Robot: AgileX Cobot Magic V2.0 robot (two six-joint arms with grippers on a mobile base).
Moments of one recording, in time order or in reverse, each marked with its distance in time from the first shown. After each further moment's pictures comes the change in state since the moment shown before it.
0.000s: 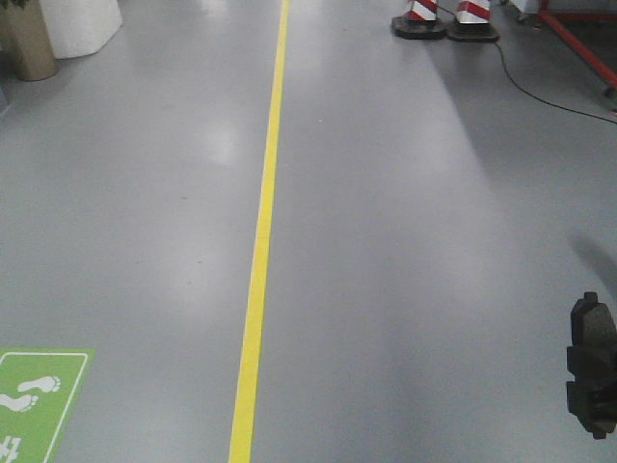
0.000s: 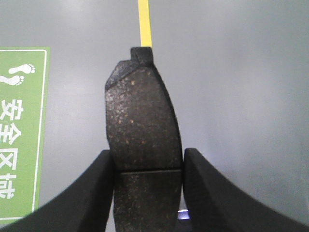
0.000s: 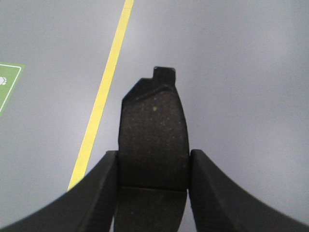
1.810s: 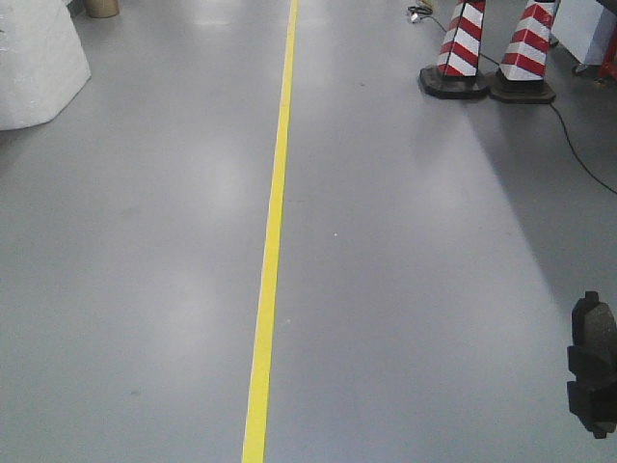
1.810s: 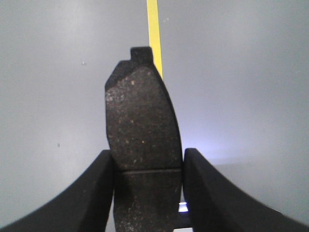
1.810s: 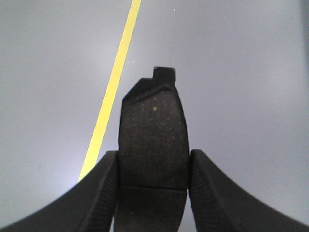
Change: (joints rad) left arm 0.000 0.000 0.000 0.000 0.025 0.000; right arm 0.000 0.000 0.000 -0.001 0.001 0.000
